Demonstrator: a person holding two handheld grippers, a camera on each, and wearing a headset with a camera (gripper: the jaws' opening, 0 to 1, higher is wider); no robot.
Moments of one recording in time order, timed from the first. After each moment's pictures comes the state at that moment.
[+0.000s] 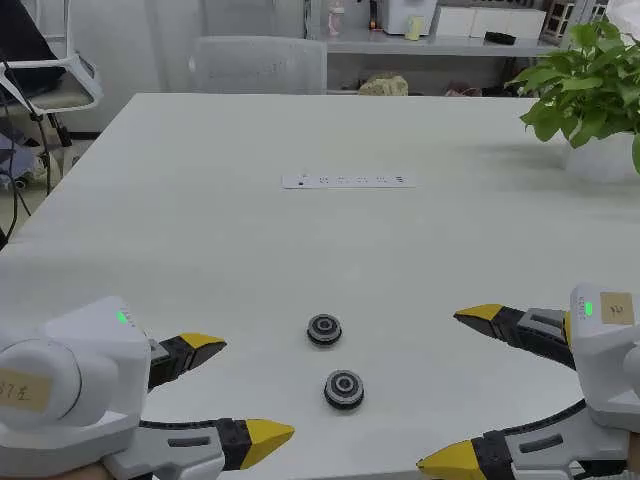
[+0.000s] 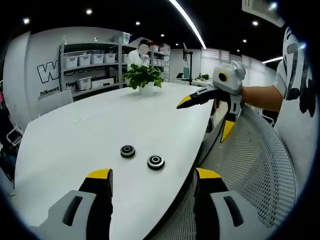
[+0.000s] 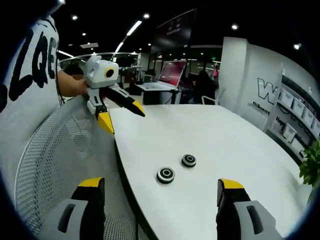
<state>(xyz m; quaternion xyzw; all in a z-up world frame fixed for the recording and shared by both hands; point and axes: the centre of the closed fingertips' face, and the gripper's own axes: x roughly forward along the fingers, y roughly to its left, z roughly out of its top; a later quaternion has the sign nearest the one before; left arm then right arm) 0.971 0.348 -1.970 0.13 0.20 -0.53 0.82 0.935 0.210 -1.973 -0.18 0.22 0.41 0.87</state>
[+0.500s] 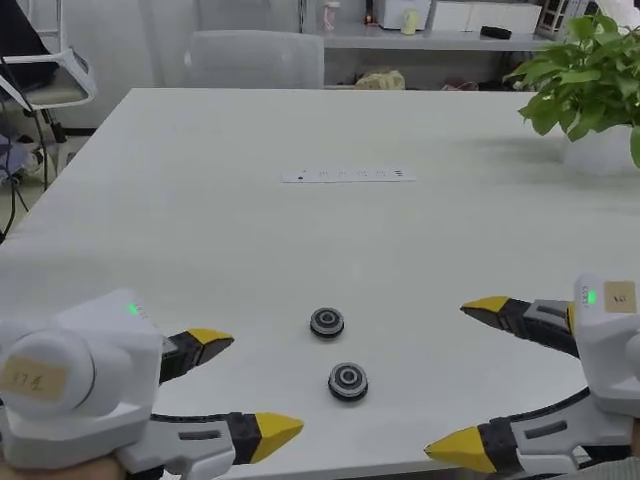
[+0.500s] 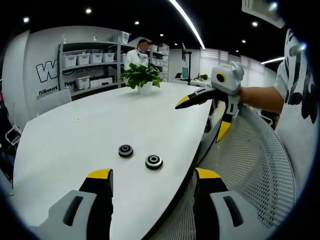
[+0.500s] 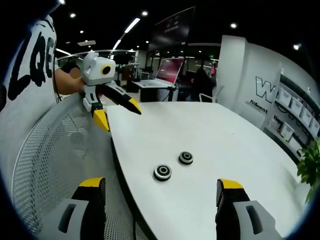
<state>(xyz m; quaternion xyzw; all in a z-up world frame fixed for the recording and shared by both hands) 0.971 0.347 -1.970 0.12 0.20 -0.53 0.81 0.939 0.206 -1.974 -0.19 0.22 0.40 0.87</state>
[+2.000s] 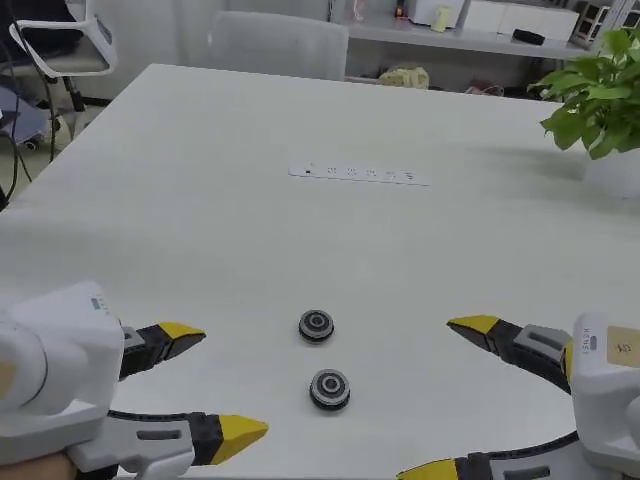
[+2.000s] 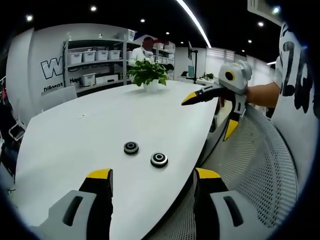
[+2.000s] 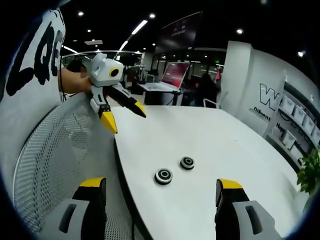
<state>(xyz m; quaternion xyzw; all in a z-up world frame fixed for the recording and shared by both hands) 0.974 0.350 -1.972 0.12 0.21 -0.51 0.82 0.937 0.209 -1.969 -0.20 0.20 0.42 0.86</state>
